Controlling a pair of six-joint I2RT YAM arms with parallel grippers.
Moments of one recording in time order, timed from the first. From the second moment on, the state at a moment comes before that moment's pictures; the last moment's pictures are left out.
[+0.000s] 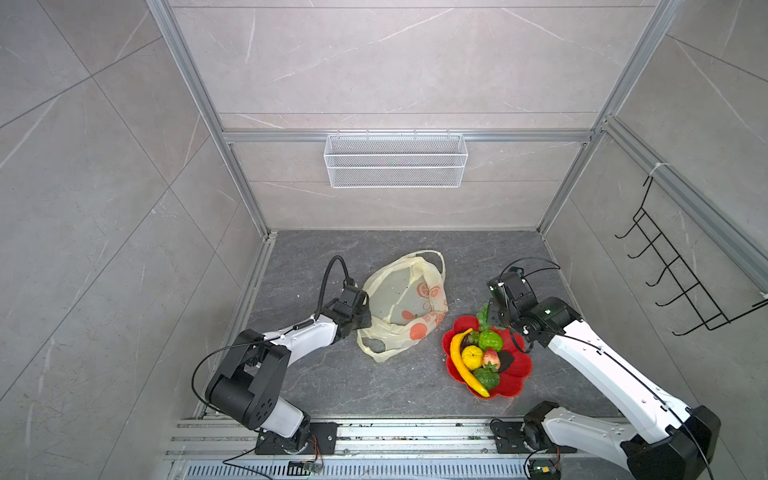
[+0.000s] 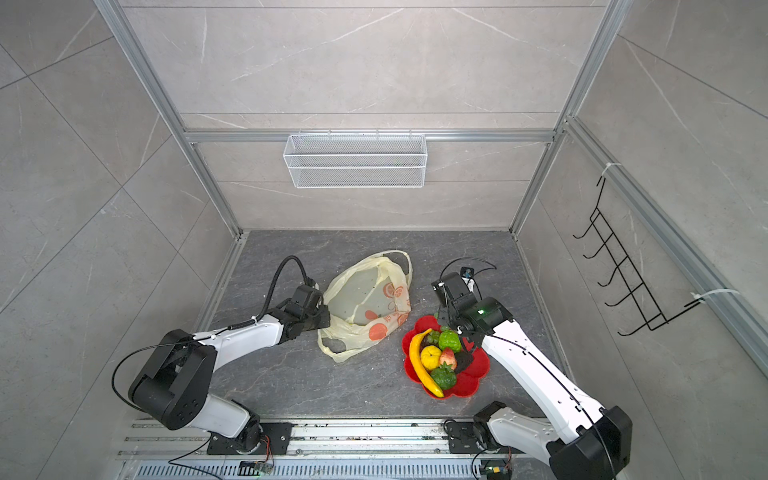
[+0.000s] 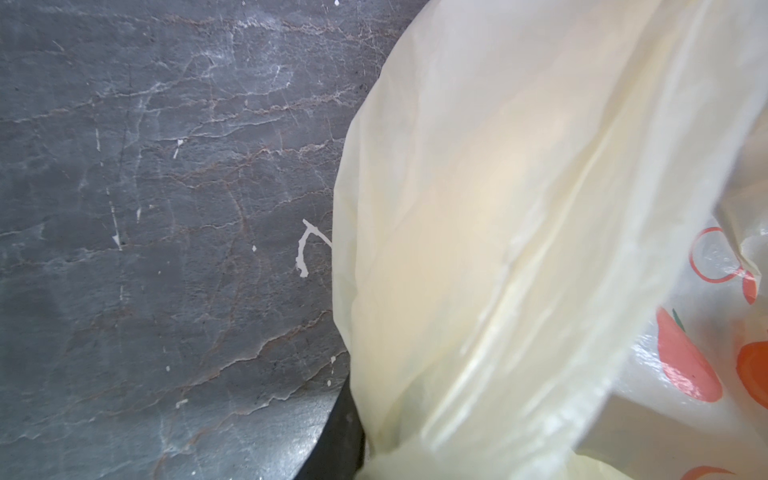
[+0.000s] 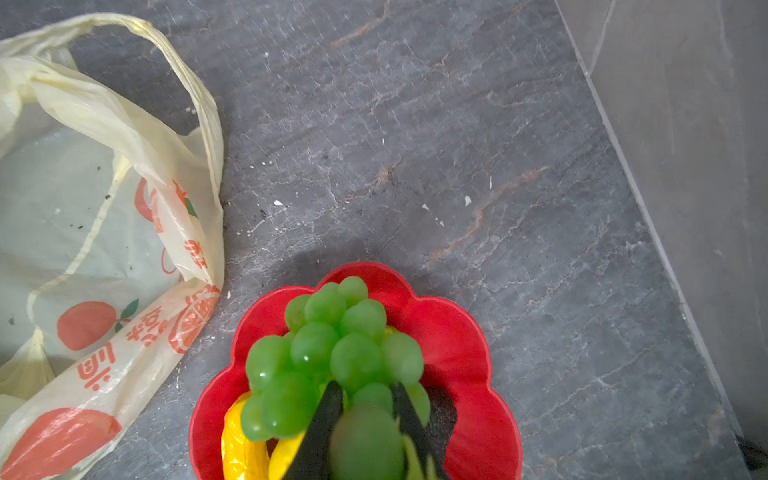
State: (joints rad) left arm -0.52 1.51 0.75 -0.18 -0.12 -0.53; right arm 0.50 1.13 1.04 -0.97 0.43 0.63
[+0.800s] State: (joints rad) left arm -0.52 1.53 0.75 -0.18 -0.12 -0.53; right arm 0.37 1.08 0.88 -1.00 0.38 0.79
